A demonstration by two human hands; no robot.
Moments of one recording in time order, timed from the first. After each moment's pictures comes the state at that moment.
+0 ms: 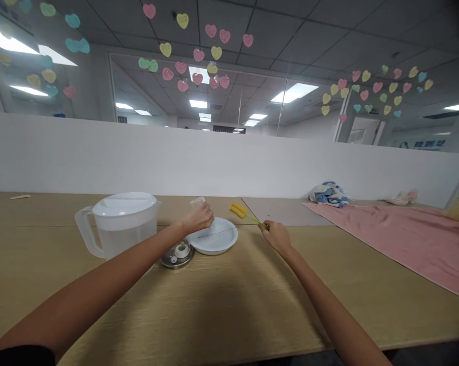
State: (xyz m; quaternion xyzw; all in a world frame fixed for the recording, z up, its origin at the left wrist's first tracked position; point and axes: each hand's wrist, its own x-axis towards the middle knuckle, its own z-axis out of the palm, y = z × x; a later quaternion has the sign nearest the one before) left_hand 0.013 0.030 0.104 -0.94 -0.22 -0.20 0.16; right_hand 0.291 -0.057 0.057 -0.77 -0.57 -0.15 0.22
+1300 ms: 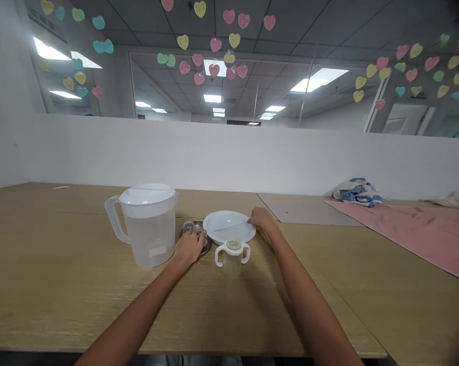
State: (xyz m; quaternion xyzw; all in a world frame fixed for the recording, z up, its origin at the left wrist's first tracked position) left_hand -0.038 0.005 -0.013 -0.77 -0.59 -0.27 -0.02; right_hand 0.212 0.022 0.080 -0.78 -0.61 0.02 0.11
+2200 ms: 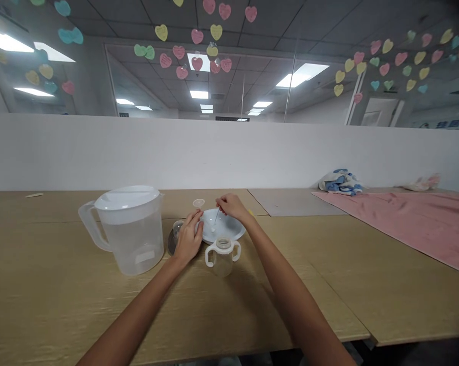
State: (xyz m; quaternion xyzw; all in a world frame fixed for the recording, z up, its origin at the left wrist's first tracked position) left_hand -0.010 -0.007 0.018 -0.77 -0.38 -0.51 -0.03; right_hand 0.163 0.014 0.101 -0.57 -0.72 0.13 0.38
